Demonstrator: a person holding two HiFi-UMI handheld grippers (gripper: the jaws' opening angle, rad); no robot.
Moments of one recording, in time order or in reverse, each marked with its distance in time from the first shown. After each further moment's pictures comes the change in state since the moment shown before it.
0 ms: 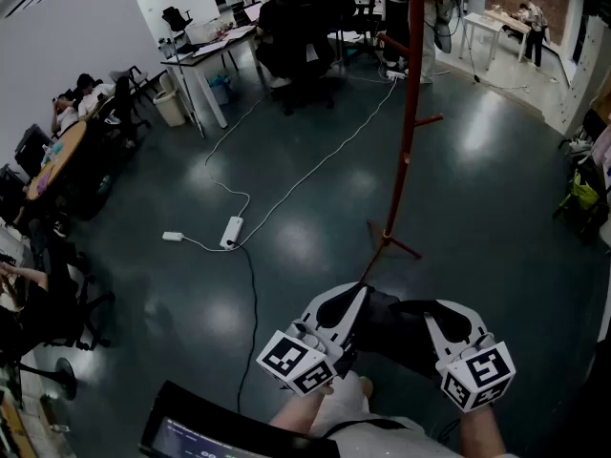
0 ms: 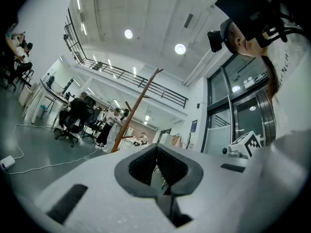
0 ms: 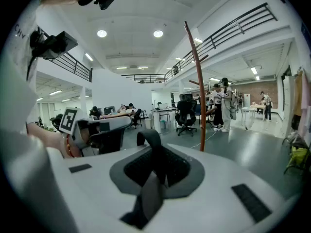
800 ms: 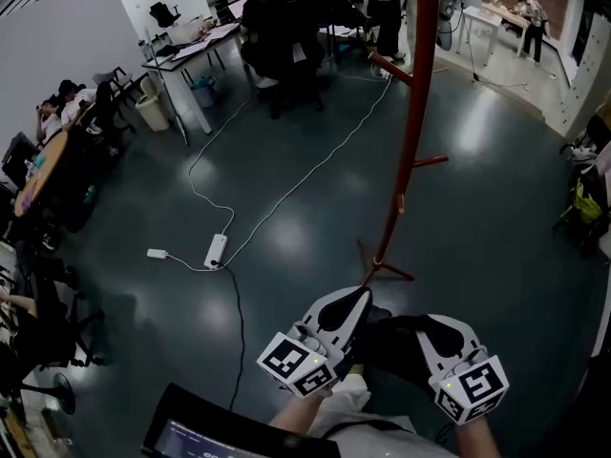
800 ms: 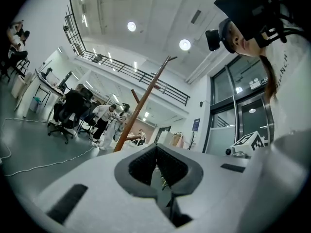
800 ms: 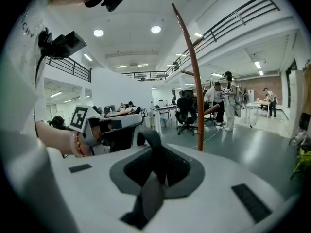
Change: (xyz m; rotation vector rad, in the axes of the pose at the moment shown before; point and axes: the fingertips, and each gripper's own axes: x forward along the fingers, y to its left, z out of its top) left arm 0.162 0.095 -0.010 -0.039 0.044 -0.046; right arm 0.108 -0.115 0.032 0.013 0.027 0.027
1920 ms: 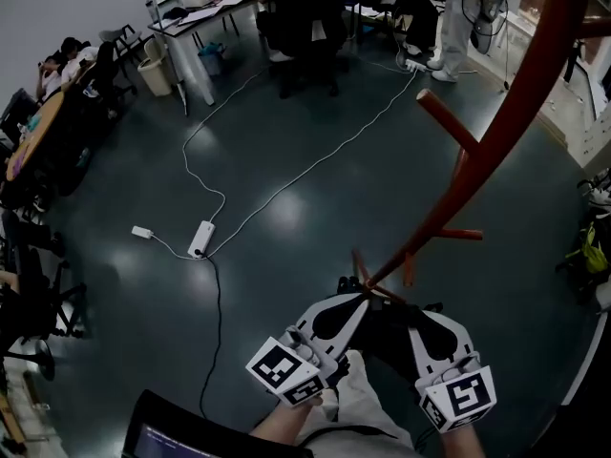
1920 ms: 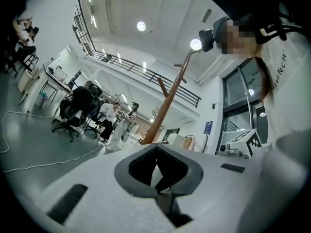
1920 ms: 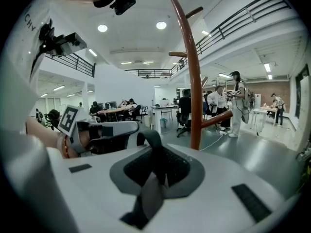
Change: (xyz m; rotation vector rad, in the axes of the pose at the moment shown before) left arm 0.129 0.120 -0.003 -0.051 -0.015 0.085; right arm 0.148 -0.130 0.054 -0.084 0.016 0.036
